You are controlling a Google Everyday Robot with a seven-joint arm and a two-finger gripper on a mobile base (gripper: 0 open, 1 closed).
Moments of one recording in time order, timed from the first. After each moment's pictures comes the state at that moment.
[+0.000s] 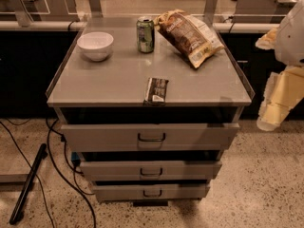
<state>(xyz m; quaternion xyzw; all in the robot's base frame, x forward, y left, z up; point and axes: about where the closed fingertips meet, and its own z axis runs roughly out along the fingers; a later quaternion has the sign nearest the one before) 0.438 -0.217 0.976 -0.60 0.78 -0.03 0.16</state>
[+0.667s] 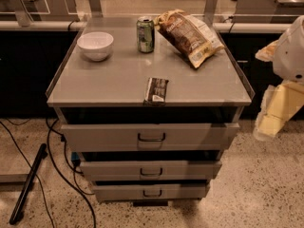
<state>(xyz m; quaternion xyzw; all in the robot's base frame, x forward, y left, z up) 0.434 -0.218 0.953 -0.59 0.79 -0.02 0.17</state>
